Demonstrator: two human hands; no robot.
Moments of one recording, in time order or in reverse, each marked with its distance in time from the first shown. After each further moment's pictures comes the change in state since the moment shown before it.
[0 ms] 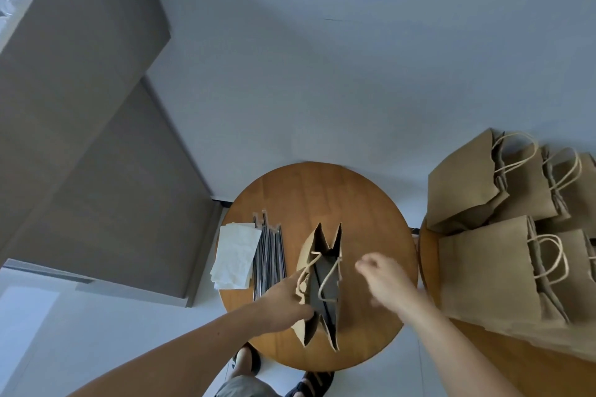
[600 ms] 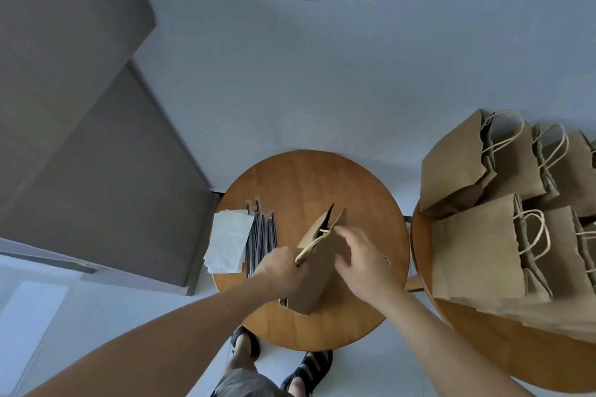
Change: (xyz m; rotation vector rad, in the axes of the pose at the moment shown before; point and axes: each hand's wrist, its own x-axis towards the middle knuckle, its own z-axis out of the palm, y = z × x) left_hand 0.018 0.034 0.020 0.450 0.349 0.021; right_hand 0.001 0.033 0.018 -0.143 0.229 -0.538
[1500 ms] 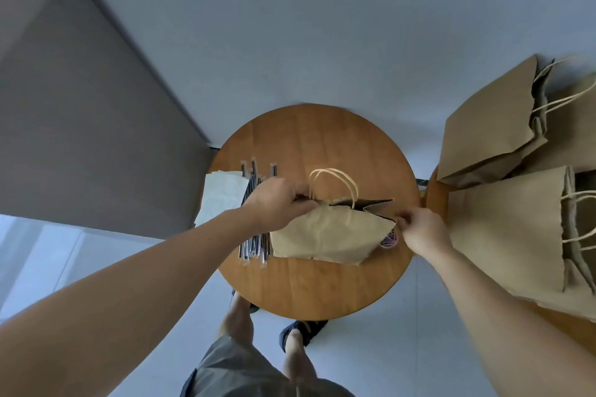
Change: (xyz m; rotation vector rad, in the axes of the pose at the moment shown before) left_hand 0.061 0.002 -0.034 -0.050 0.085 0.303; right_hand 0.051 0.151 -0.017 -0.234 -0.058 0.402
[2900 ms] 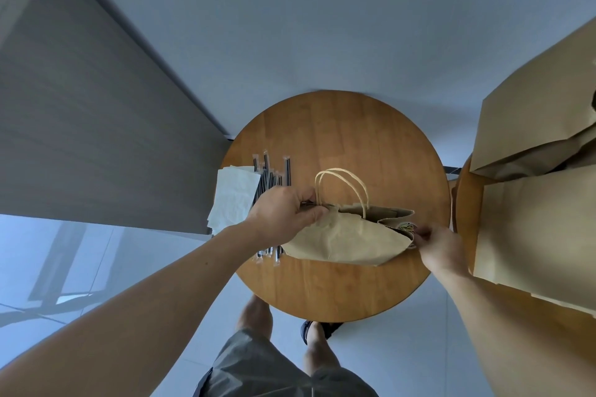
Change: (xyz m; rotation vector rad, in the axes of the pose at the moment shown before) left_hand -0.003 -0.006 0.020 -0.072 0.009 -0.161; right_hand 0.015 0.047 0.069 0.112 0.003 0.139
